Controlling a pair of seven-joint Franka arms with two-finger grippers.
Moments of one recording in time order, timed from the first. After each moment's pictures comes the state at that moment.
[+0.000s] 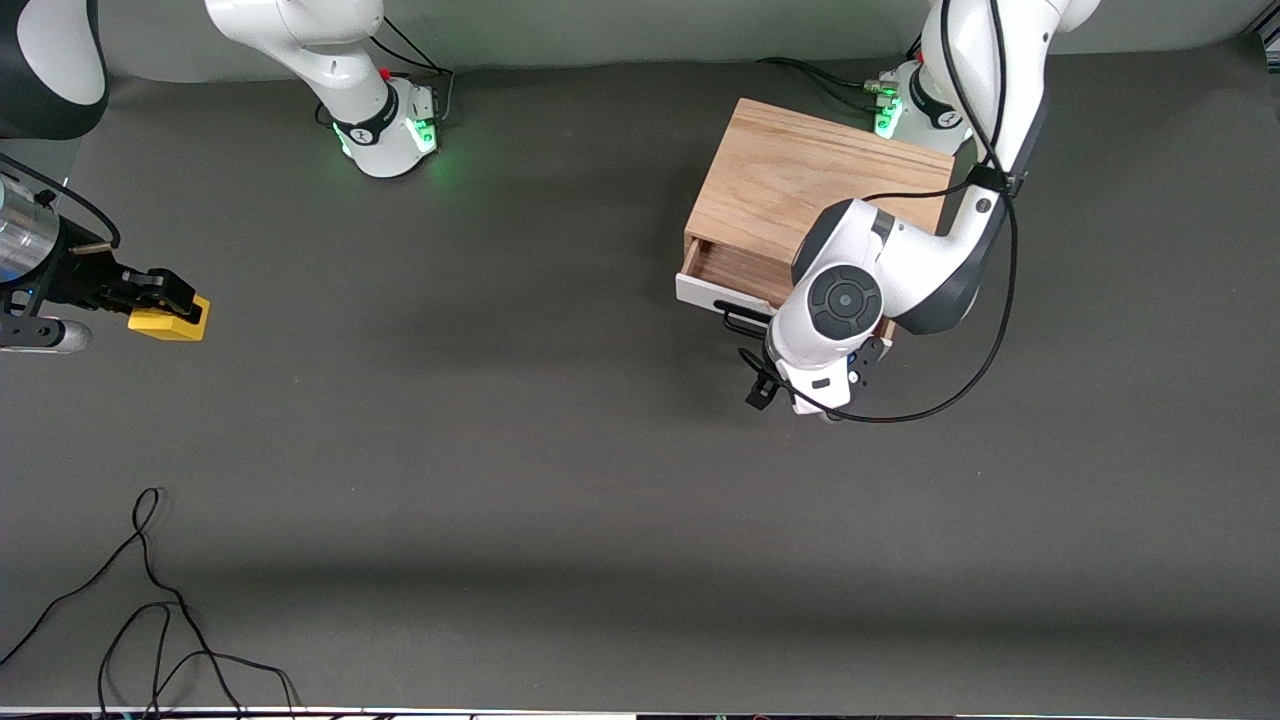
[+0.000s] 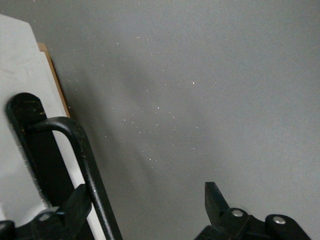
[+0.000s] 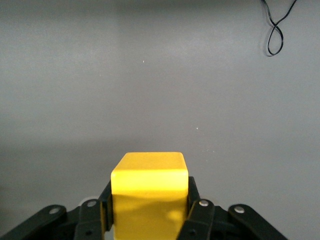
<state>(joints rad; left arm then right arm) -0.44 0.45 -0.11 -1.76 -0.09 2.11 -1.50 -0.01 -0.03 -0.02 -1.74 -0.01 1.66 0.05</state>
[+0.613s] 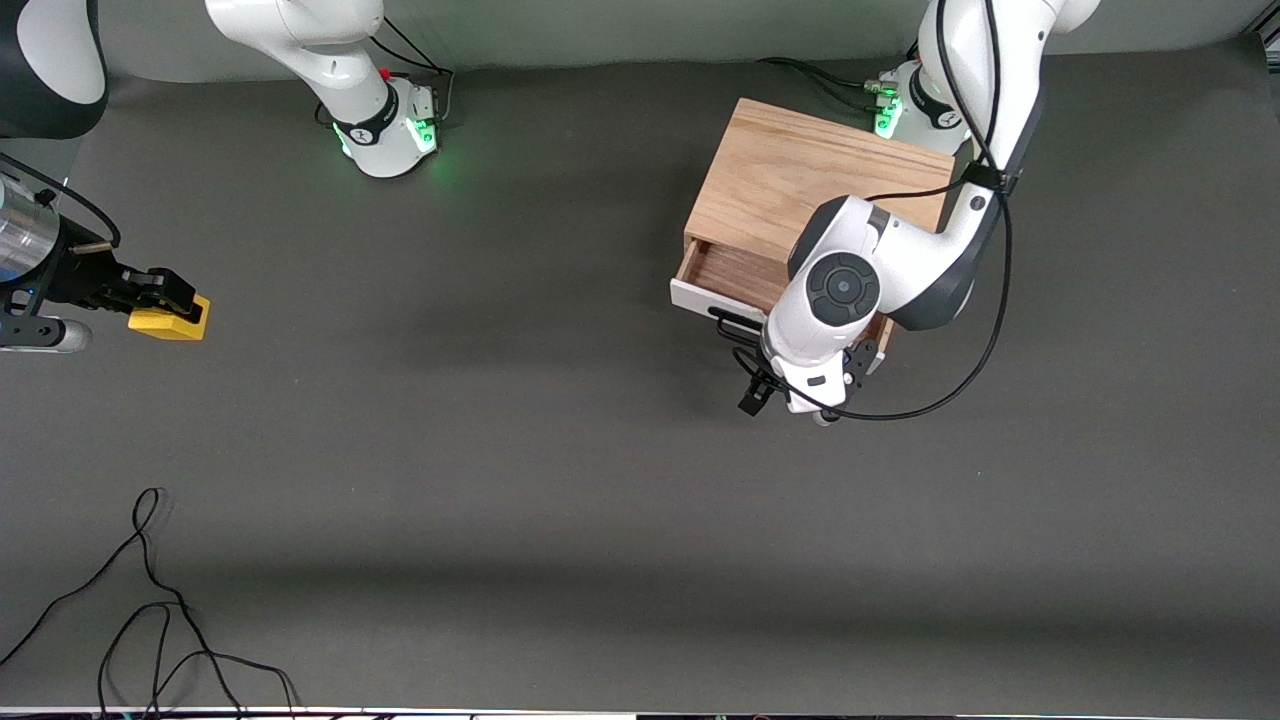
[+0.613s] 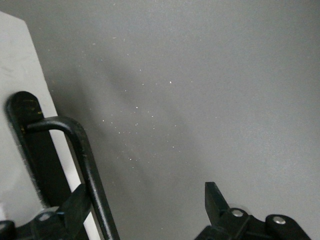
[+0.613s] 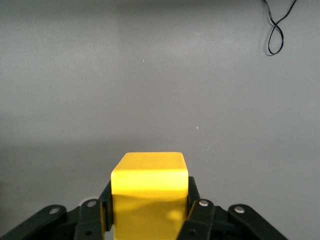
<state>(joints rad) -0.45 0.43 -0.11 -1.79 -0.08 2.22 -1.50 -0.01 -0.03 -0.02 -1.74 -0.01 1.66 0.05</state>
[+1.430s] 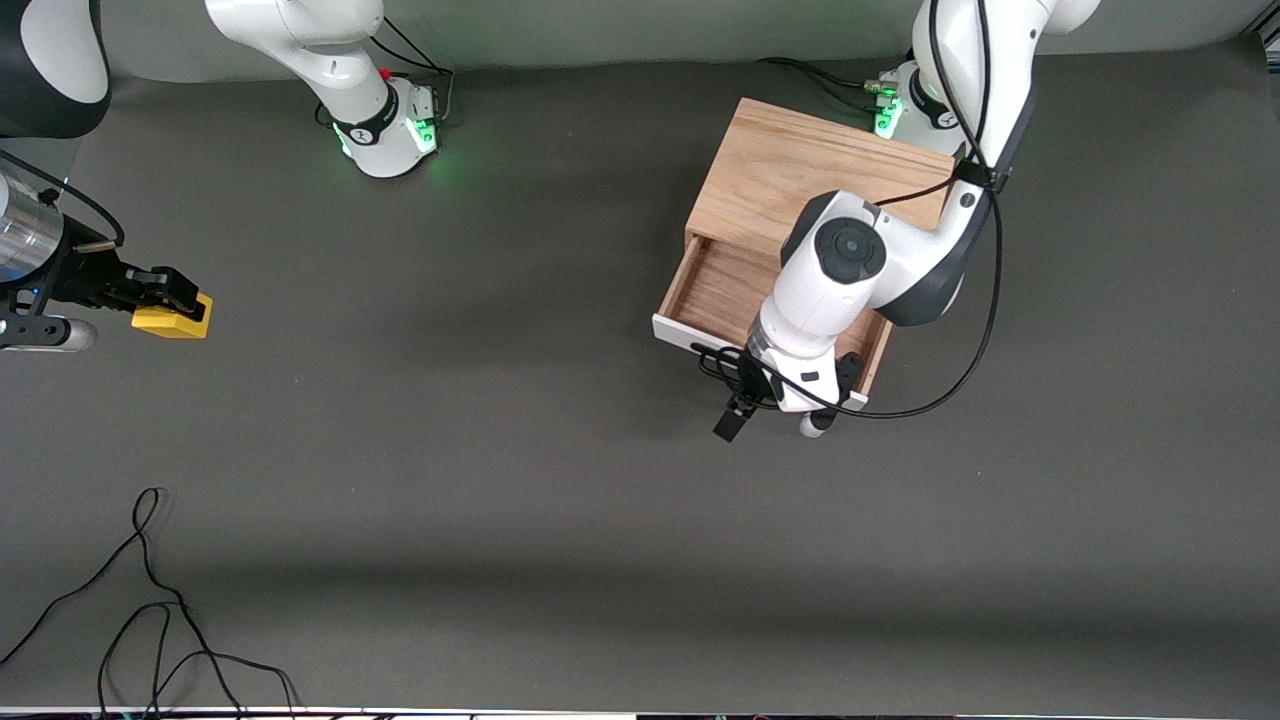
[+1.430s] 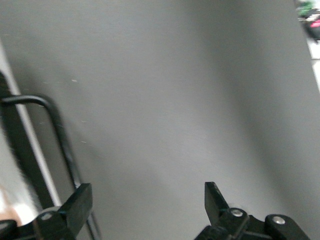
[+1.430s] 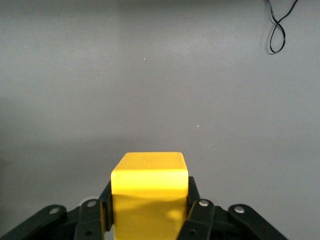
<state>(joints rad) -0.46 0.44 -0.13 -1.76 -0.08 2.52 -1.49 -0.01 -0.03 -0.02 -1.74 -0.01 1.65 0.05</state>
